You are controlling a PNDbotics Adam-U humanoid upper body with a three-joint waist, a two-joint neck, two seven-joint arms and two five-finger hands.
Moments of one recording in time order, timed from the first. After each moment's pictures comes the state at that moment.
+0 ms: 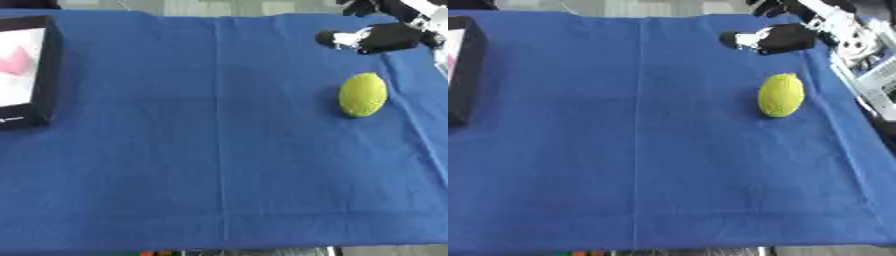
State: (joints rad) left arm -0.81 0.70 -0.18 -1.40 -0.22 0.41 0.18; right arm -0.61 -0.83 0.22 -1.70 0.10 0.27 0.23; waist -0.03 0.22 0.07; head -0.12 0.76
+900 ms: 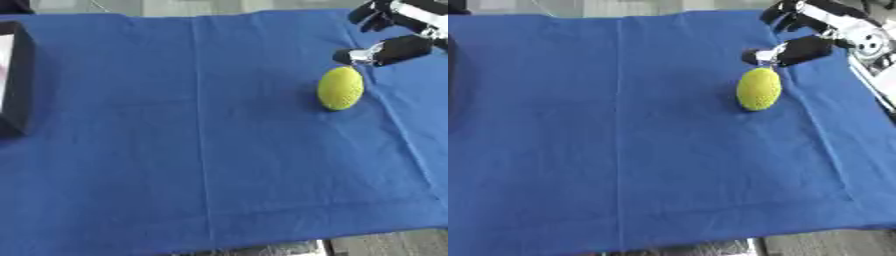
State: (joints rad) left arm -0.81 0.70 -0.18 -1.39 -0.22 0.42 0.18; right arm -0.53 -0.92 0.18 -1.64 0.22 0.24 0.35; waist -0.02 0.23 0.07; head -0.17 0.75
